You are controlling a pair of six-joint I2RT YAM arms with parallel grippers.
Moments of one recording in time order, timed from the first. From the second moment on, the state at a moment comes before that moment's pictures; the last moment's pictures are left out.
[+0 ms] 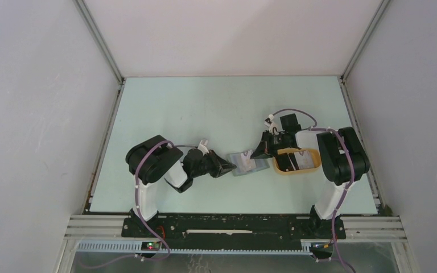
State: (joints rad) left arm -0.67 1.96 0.40 1.19 0.35 -1.38; right arm 0.24 1.83 0.88 -0.10 -0.89 0.43
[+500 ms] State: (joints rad) left arm -0.67 1.96 0.40 1.16 0.35 -1.38; right arm 0.27 1.81 0.88 -0.12 -0.83 0.44
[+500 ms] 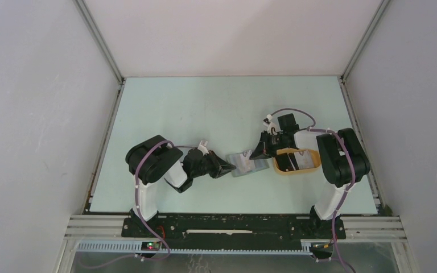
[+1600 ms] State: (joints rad) left arm -0.66 1.96 0.40 1.15 0.35 -1.39; right arm 0.36 1.83 0.99 -0.28 -0.71 0.33
